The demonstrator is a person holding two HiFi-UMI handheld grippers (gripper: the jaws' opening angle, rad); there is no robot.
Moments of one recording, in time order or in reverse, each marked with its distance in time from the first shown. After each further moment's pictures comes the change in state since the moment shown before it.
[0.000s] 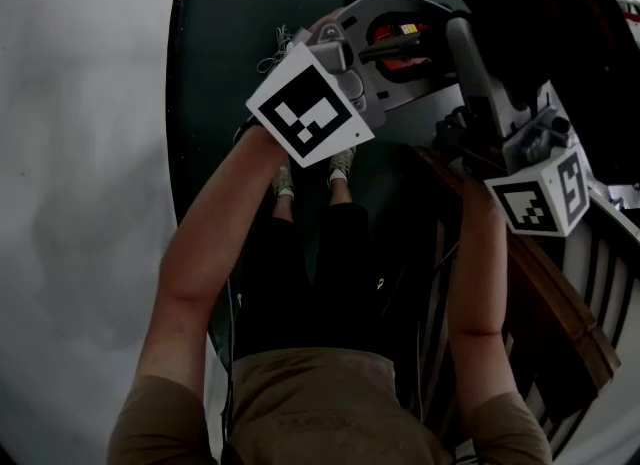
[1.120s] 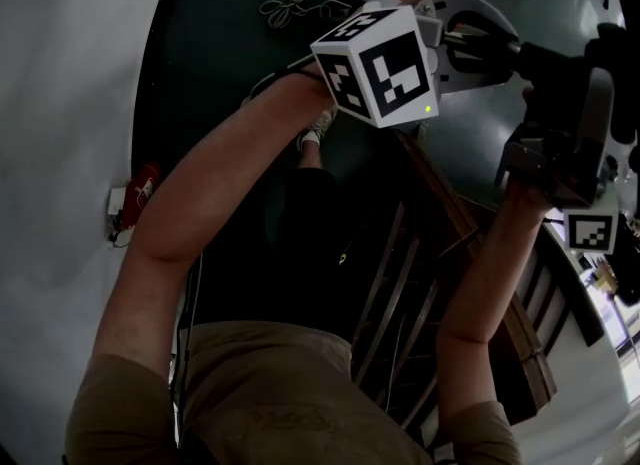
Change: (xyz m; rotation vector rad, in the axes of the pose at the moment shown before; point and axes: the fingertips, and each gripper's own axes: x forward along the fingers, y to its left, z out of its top) left arm -0.006 0.001 -0.058 -0.061 0.059 0.060; right arm 0.007 -0.018 0.001 0.280 -0.009 0.142
